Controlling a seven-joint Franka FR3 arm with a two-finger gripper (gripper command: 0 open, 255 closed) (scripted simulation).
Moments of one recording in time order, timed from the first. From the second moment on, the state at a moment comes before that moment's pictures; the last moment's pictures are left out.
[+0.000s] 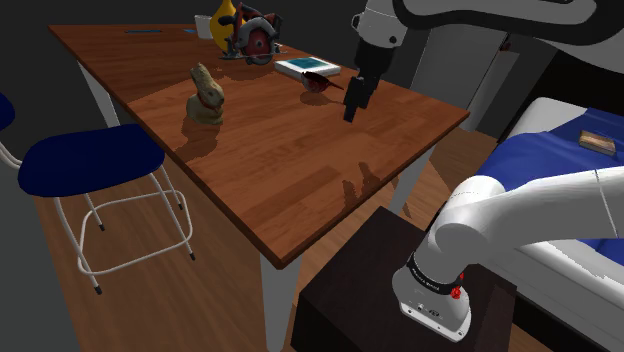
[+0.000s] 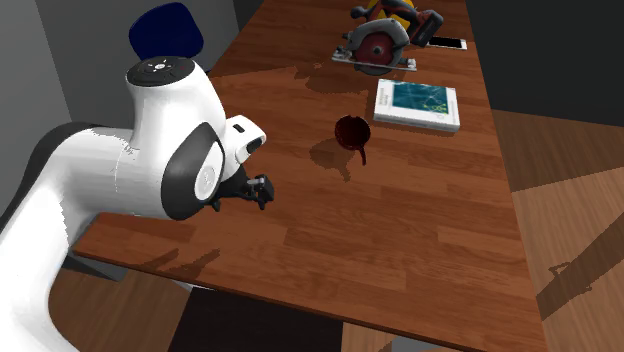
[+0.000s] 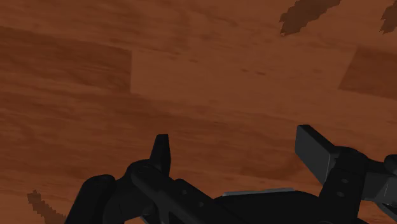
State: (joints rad) arm 0.00 -0.78 0.04 -2.33 0.01 1.64 -0.15
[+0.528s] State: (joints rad) arm -0.02 -0.62 -0.07 -2.23 -0.03 1.71 -0.29
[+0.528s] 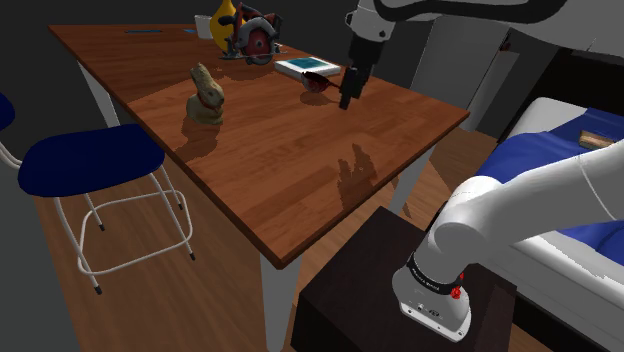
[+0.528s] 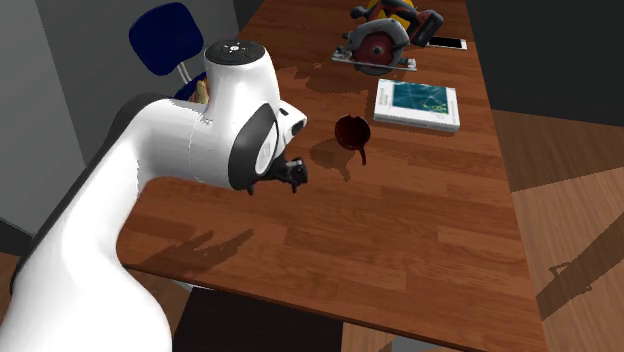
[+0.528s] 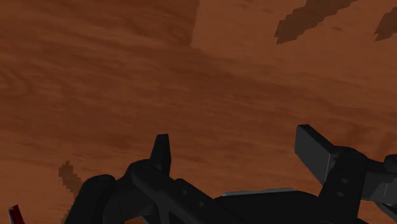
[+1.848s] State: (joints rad) arm -0.09 0.10 -0.33 -1.57 0.12 1.71 -0.75
